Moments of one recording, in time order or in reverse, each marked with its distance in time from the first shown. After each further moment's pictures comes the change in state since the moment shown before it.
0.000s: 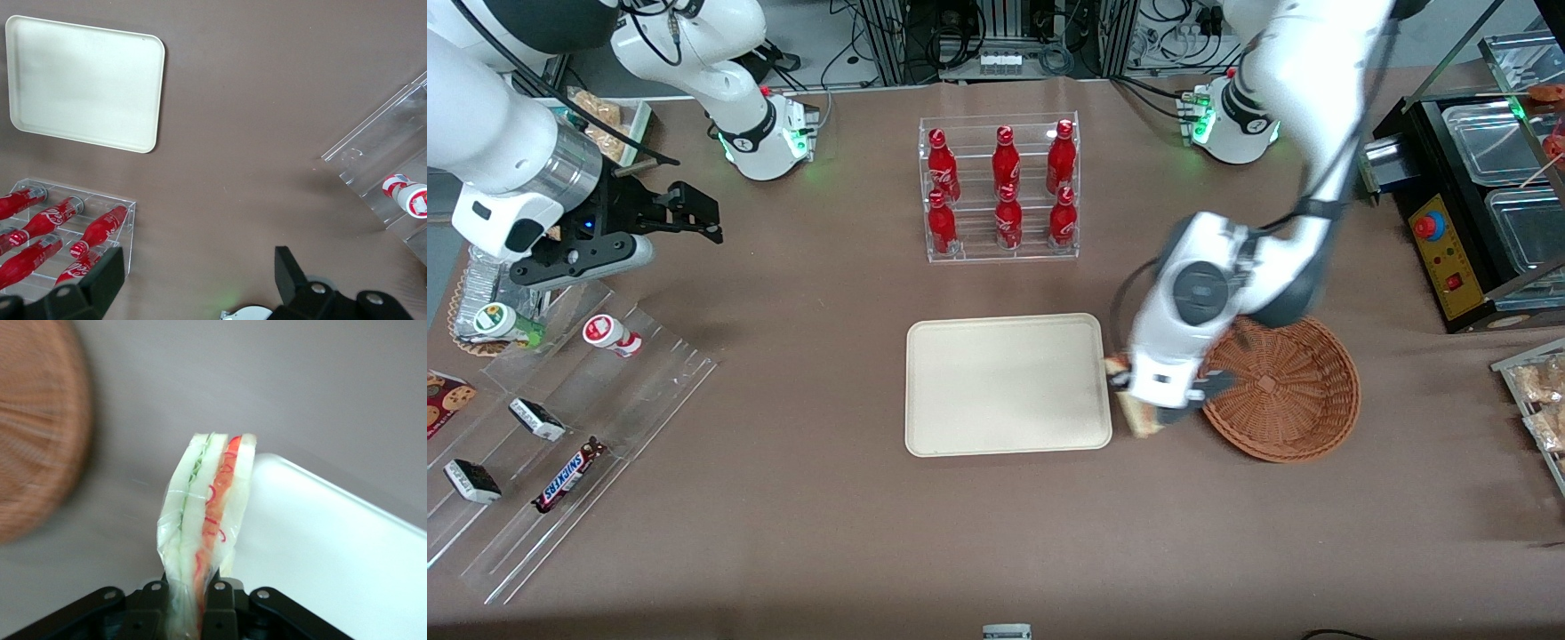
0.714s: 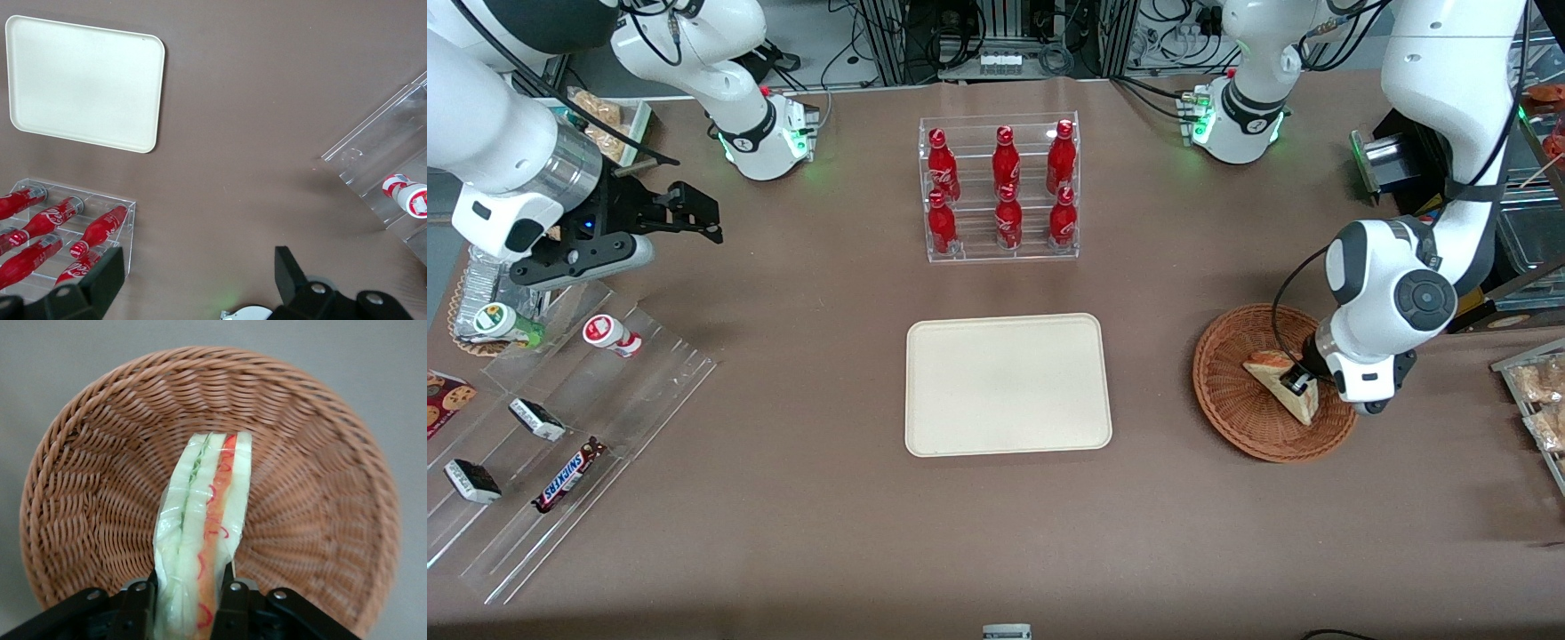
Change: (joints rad) arm 0.459 -0.192 0.018 -0.357 0.001 0.088 0.106
